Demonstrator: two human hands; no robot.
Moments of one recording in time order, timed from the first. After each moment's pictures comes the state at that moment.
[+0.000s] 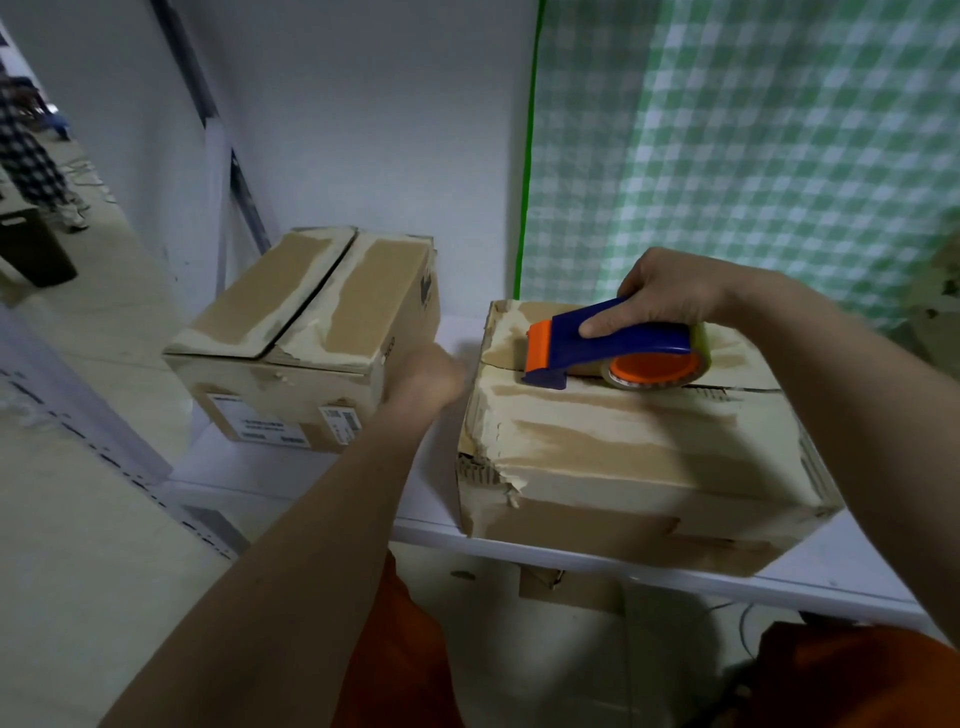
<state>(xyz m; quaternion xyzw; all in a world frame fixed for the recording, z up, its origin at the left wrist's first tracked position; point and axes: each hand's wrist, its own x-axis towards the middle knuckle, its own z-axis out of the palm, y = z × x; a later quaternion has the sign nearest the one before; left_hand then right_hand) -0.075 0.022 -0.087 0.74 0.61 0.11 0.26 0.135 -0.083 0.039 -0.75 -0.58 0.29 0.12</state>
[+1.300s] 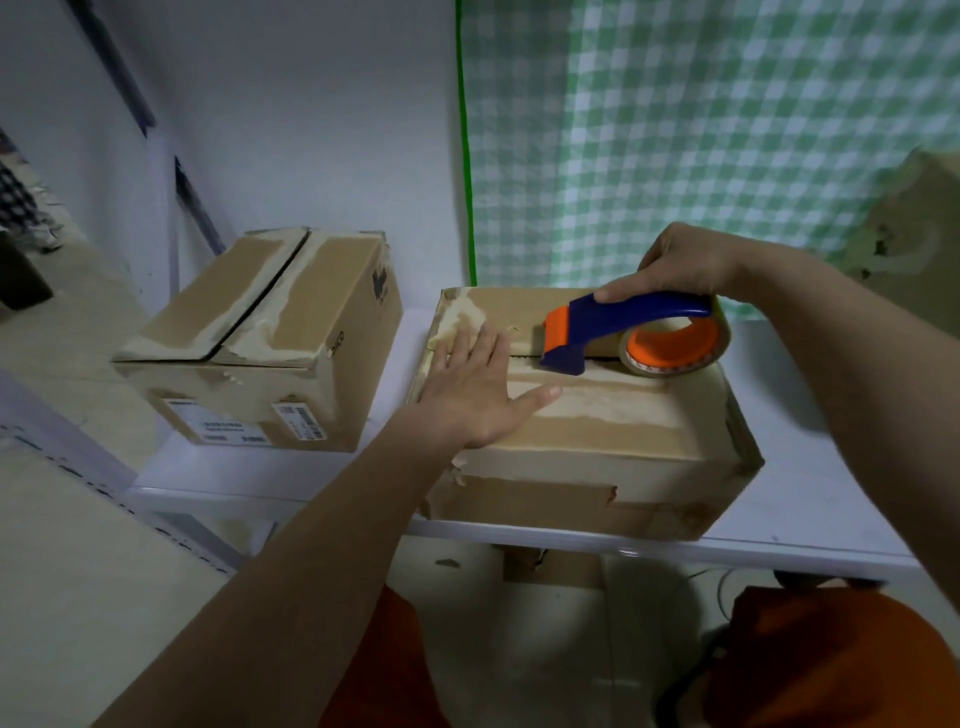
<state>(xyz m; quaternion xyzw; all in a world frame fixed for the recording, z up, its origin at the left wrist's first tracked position) -0.020 -0.066 -0.070 0.90 0.41 -0.06 0.10 0.205 -0.124 0.034 -0.78 -0.54 0.26 0.17</state>
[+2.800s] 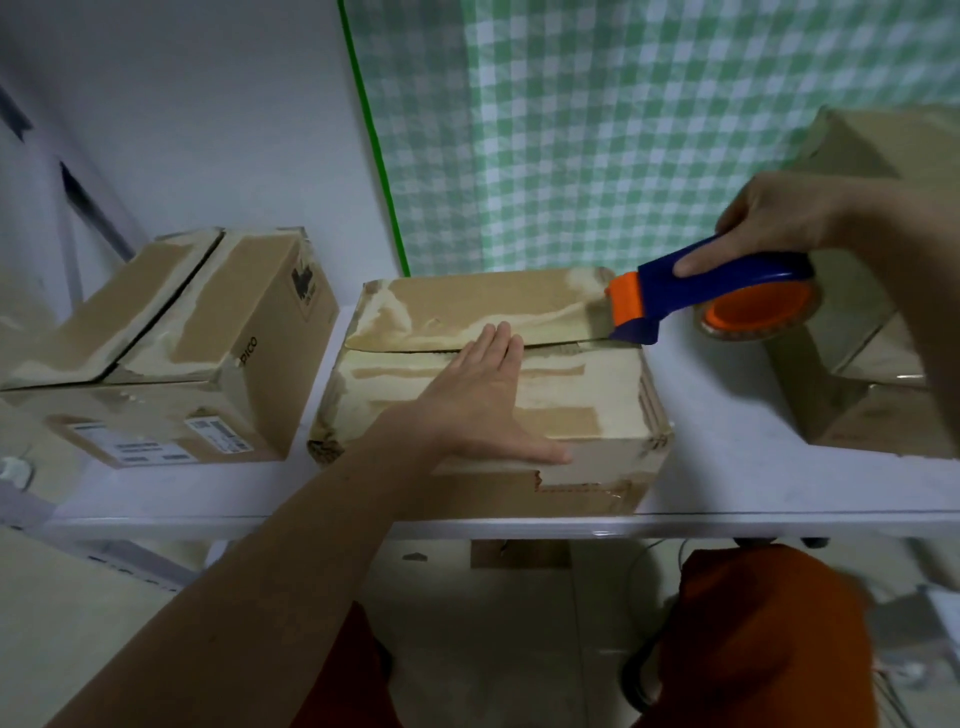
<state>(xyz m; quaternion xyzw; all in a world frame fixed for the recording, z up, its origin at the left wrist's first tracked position) 0.044 -0.111 -0.067 0.95 0.28 -0.11 0.10 0.300 -0.208 0.058 -0.84 -0.50 0.20 0.10</state>
